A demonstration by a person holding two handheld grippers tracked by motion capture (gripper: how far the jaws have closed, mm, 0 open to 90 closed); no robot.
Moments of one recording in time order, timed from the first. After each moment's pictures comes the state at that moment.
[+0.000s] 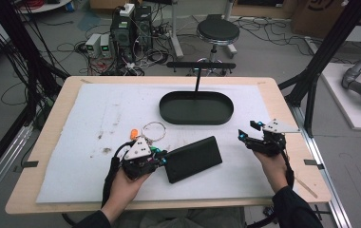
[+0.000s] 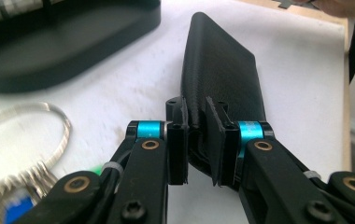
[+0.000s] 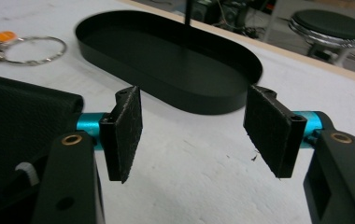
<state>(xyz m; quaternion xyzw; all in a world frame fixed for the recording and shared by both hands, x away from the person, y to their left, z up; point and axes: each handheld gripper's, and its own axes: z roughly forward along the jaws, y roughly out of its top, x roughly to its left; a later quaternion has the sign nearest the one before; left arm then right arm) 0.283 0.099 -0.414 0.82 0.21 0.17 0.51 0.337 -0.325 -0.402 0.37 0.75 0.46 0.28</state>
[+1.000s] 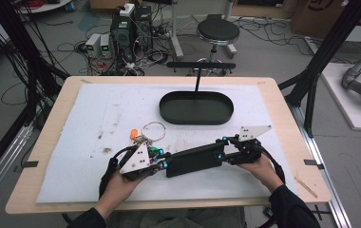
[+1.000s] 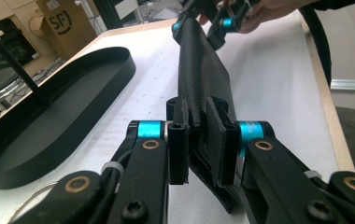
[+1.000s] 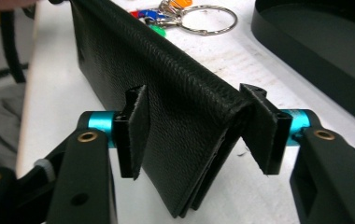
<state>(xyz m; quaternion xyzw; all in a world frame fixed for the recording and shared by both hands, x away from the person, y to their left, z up) 0.276 0.103 -0.407 0.82 0.07 0.20 0.54 0.344 -0.274 -0.421 0.17 0.85 0.49 0.07</state>
